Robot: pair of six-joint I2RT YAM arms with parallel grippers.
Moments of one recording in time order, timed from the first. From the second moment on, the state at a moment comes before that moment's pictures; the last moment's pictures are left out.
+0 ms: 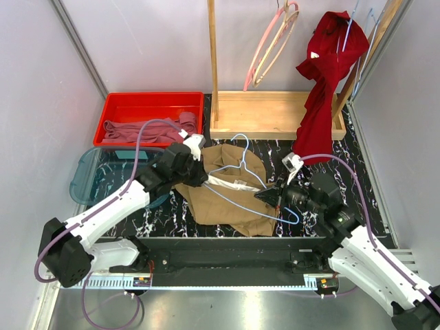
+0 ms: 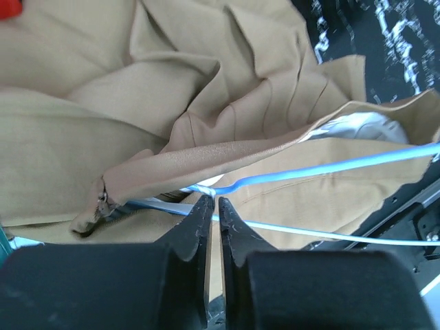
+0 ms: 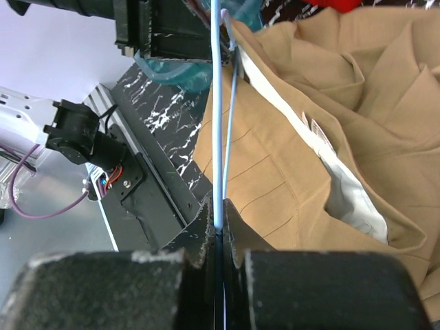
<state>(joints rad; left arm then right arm) -0.68 1.16 0.88 -0.40 0.06 -0.39 0.59 0.61 0.50 -0.11 -0.46 0.42</state>
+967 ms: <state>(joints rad) -0.68 1.03 0.92 -0.50 -0.18 -0.40 0.59 0.53 0.54 -0.16 -0.38 0.41</state>
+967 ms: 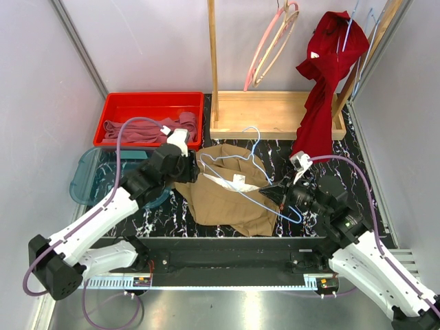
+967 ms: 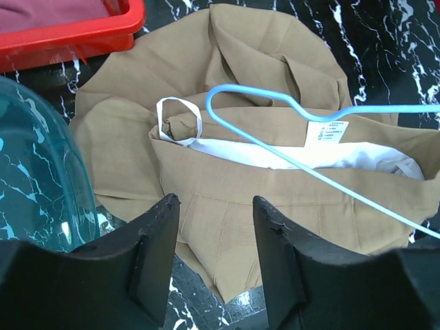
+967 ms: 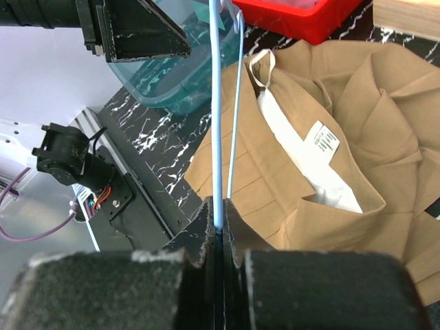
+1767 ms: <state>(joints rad) -0.46 1.41 0.87 -0.16 -0.08 -0.53 0.59 0.66 0.55 -0.19 -0.36 0.43</state>
